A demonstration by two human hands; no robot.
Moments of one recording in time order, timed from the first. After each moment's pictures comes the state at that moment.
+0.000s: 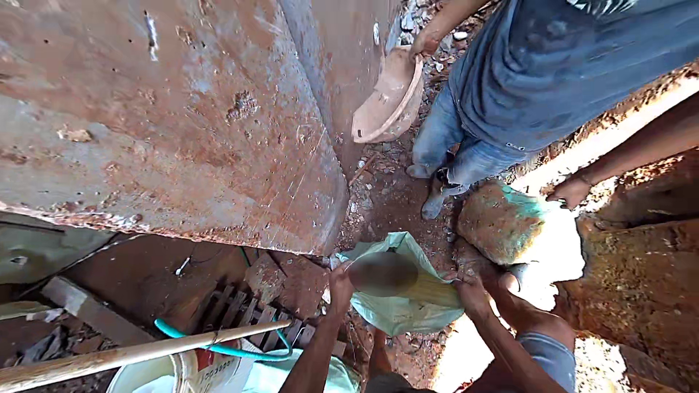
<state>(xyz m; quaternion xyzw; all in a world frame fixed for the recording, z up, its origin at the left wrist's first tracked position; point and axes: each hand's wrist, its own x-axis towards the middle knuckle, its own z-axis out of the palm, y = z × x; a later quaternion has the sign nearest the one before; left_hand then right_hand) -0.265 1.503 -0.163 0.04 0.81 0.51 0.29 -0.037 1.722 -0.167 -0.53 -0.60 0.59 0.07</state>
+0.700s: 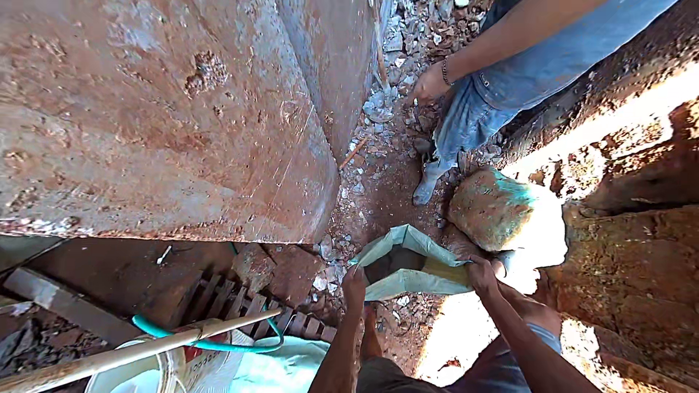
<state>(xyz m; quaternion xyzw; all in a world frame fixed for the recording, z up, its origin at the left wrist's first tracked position) -0.215 1.520 -0.247 -0.01 0.82 0.47 0.31 -0.018 1.787 -0.210 -0.59 -0.70 0.41 -0.02</state>
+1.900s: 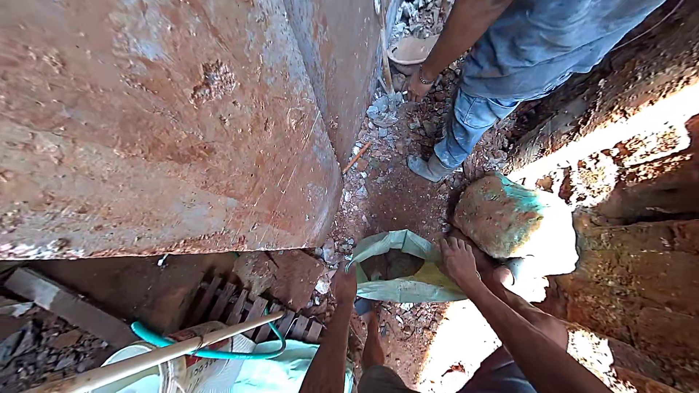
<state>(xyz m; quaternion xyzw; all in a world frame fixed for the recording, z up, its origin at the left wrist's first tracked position) -0.271 1.509 -0.260 -0.01 0.90 0.30 0.32 -0.114 1.778 -0.209 -0.36 -0.88 0.14 -0.27</state>
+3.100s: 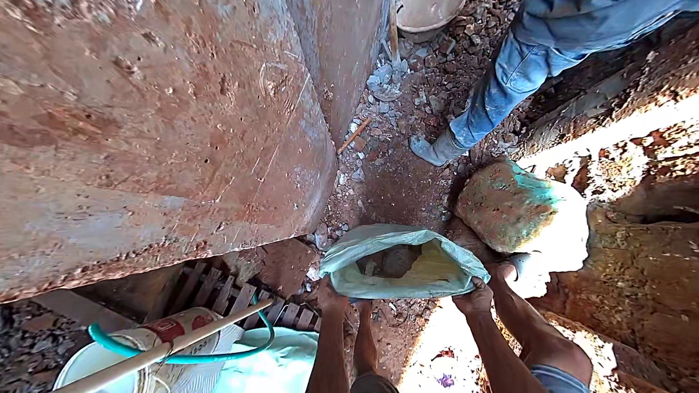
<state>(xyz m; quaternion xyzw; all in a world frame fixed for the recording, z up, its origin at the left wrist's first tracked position) -0.255 1.496 -0.321 -0.44 0.41 0.76 0.24 -0.024 1.741 -0.317 -0.57 -0.12 0.74 0.34</state>
